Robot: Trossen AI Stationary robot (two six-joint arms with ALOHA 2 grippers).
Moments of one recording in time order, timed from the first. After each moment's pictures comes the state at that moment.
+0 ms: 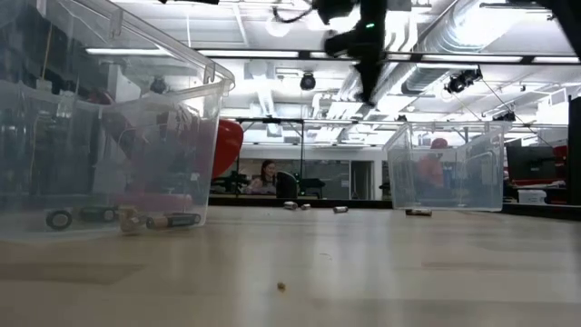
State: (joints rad) left arm 0.18 1.00 1.14 -0.30 -0.53 0.01; right arm -0.39 1.86 1.95 -1.48 0.31 -0.04
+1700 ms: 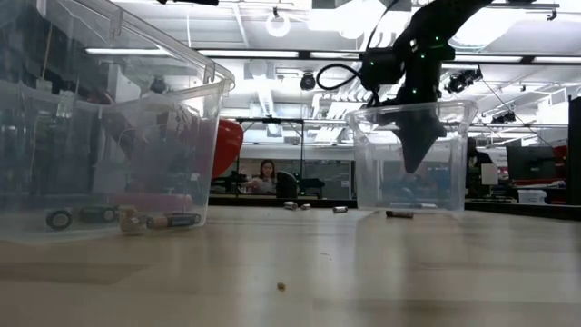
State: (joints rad) left arm 0.18 1.00 1.14 -0.32 -0.53 0.01; right arm -0.50 1.57 1.09 -0.90 0.03 0.23
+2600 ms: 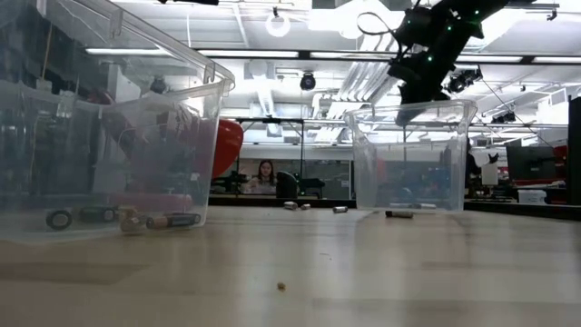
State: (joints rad) left arm 0.18 1.00 1.14 -0.32 -0.53 0.03; right arm -0.76 1.29 1.09 -0.71 0.01 0.07
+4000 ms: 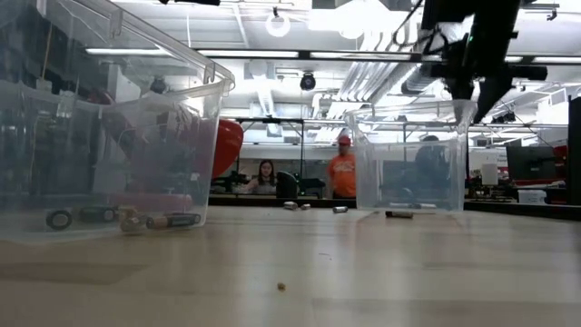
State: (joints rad) left arm 0.18 1.00 1.14 -0.33 -0.49 0.03; right arm -0.28 1.14 1.01 -1.24 0.47 1.24
